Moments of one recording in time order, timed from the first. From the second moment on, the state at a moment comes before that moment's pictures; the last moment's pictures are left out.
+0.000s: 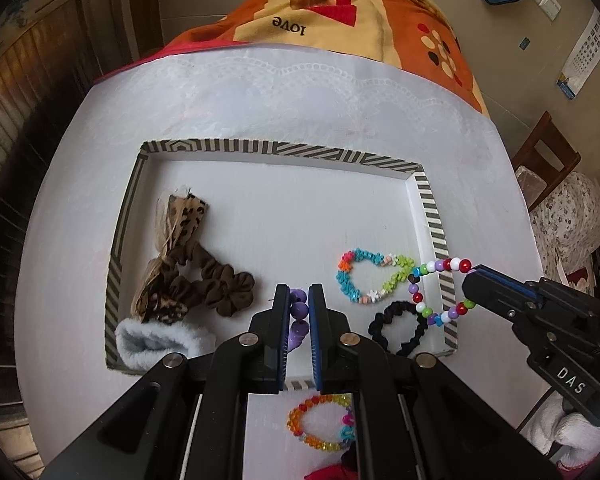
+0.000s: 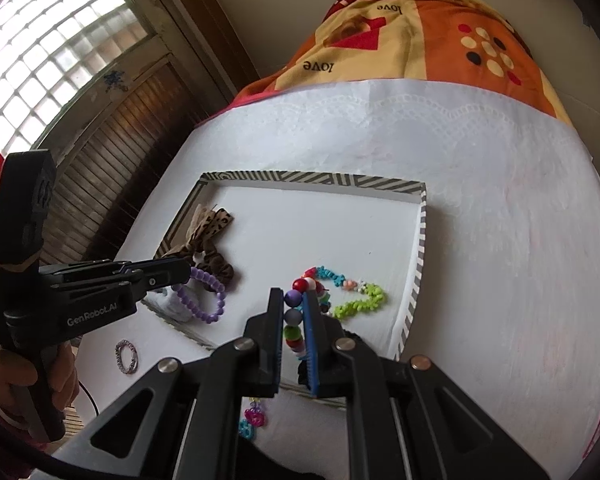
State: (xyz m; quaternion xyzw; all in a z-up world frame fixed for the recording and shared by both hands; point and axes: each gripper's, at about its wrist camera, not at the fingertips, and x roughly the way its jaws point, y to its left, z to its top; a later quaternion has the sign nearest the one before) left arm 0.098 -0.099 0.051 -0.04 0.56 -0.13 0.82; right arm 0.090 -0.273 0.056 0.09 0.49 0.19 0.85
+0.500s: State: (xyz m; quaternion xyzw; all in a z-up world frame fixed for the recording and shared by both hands) left arm 0.168 -0.115 0.035 -0.05 0.56 -0.13 0.81; right arm 0.152 -0.261 0.035 0.10 0.50 0.18 0.84
